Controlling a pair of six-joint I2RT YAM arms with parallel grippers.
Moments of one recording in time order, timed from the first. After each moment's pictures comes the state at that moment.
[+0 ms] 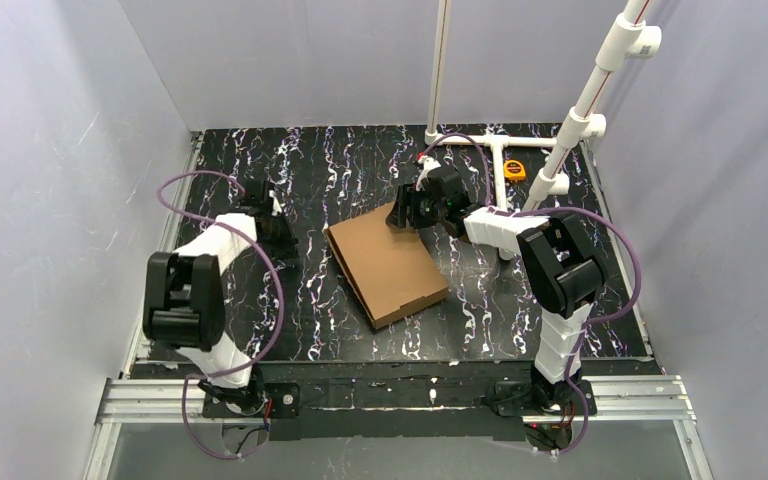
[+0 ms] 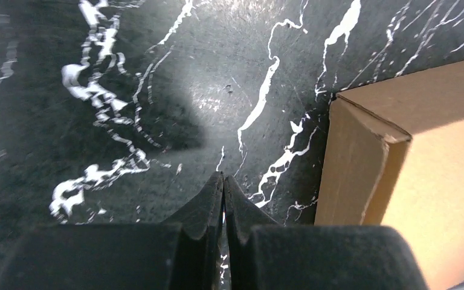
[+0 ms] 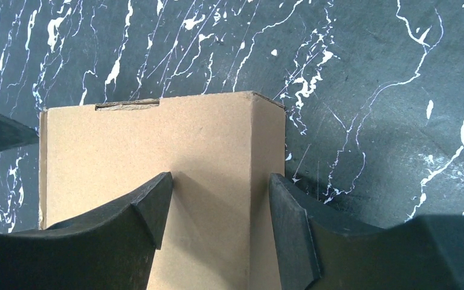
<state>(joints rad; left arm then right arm) -0.09 1.58 1.00 -0.52 0.12 -0.50 0.56 1.91 1.17 0.15 -0.26 0.42</state>
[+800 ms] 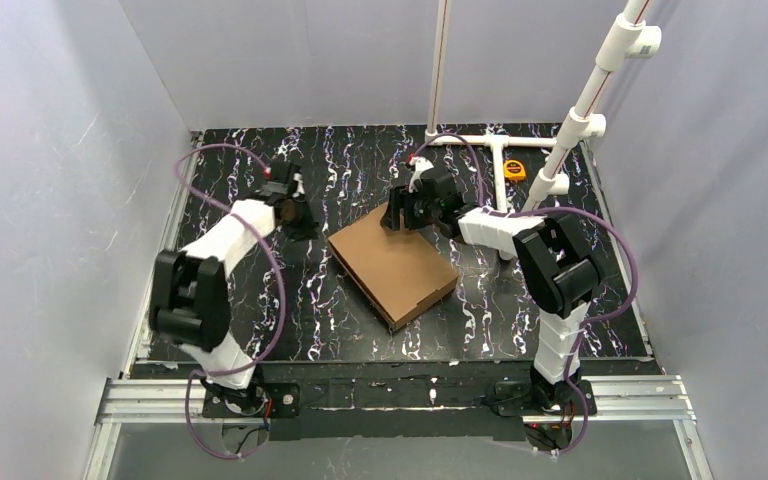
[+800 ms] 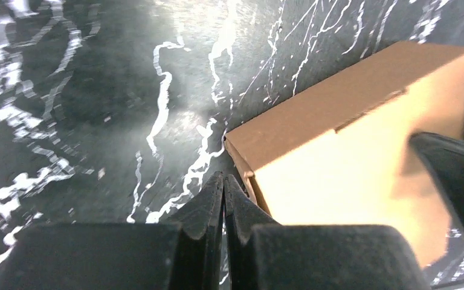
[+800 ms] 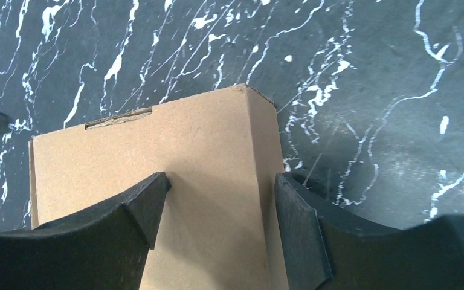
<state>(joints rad) -0.28 1.72 1.22 -0.60 0.05 -0.56 0.58 1.92 1.19 0.15 -0.23 0.36</state>
